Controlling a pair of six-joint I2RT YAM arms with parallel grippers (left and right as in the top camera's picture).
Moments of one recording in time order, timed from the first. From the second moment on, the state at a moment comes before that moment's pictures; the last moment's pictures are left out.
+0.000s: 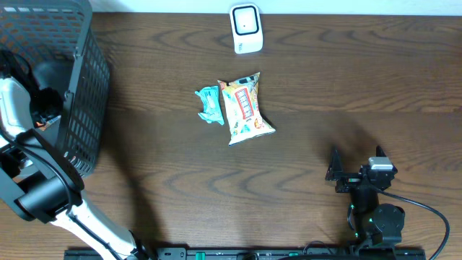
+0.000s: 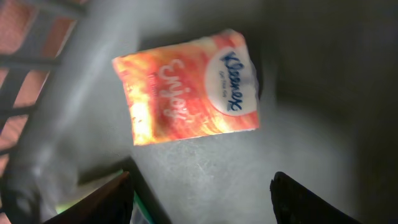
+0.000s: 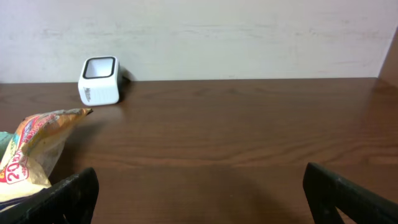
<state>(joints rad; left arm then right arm) 0.59 2.06 1.69 -0.97 -0.09 0.05 0.03 0.01 0.01 -0.07 0.02 0.03</state>
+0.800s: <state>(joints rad) 0.58 2.07 1.56 -0.70 -0.17 0.49 0.03 0.01 0.01 -0.07 0.02 0.03</state>
